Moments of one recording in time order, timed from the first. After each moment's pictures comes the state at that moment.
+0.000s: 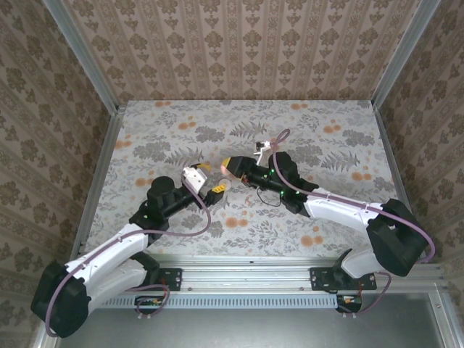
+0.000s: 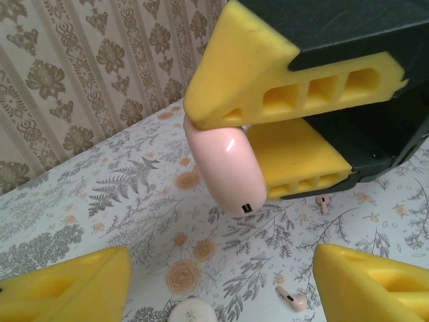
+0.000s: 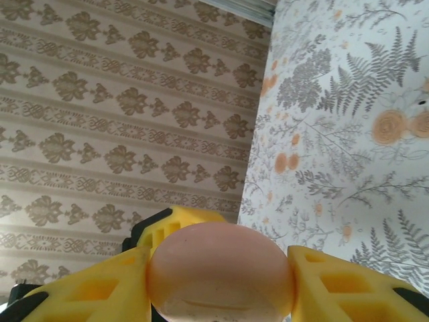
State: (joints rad) left arm -0.64 0.91 0.41 0.35 0.29 0.17; right arm 0.73 1.43 0.79 0.48 -0.27 1.19
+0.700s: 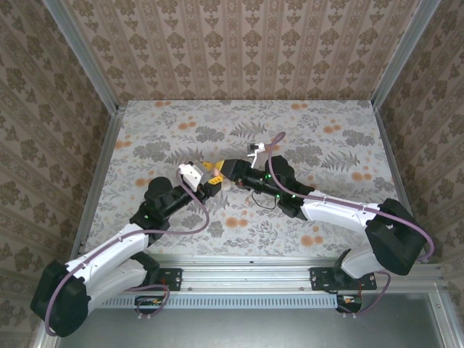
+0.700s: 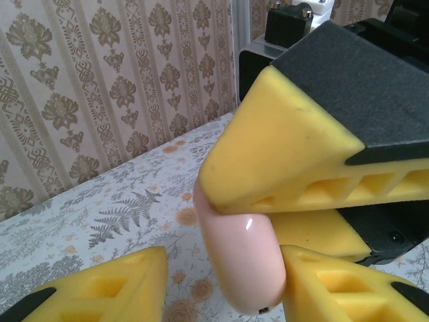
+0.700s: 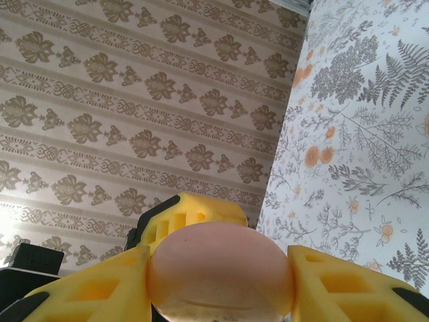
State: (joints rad) left arm -0.65 0.91 0.41 0.46 0.28 0.09; right arm 0.78 1.44 0.79 0.56 -0.25 1.19
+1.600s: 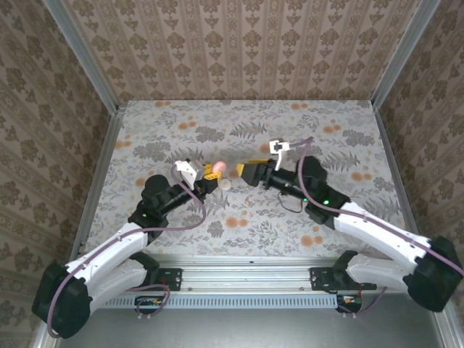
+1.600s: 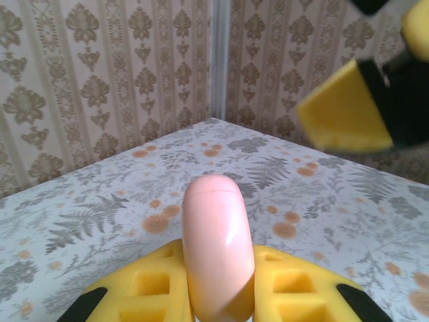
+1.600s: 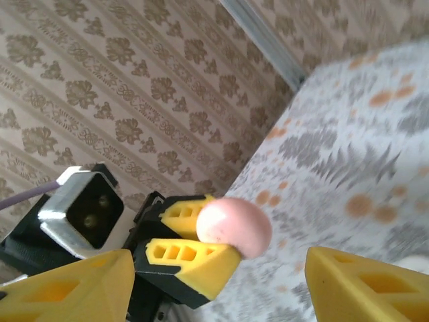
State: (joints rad) left arm -0.61 0.91 0.42 0.47 0.43 -0.04; right arm 0.68 1.05 0.74 0.25 -0.27 0.64
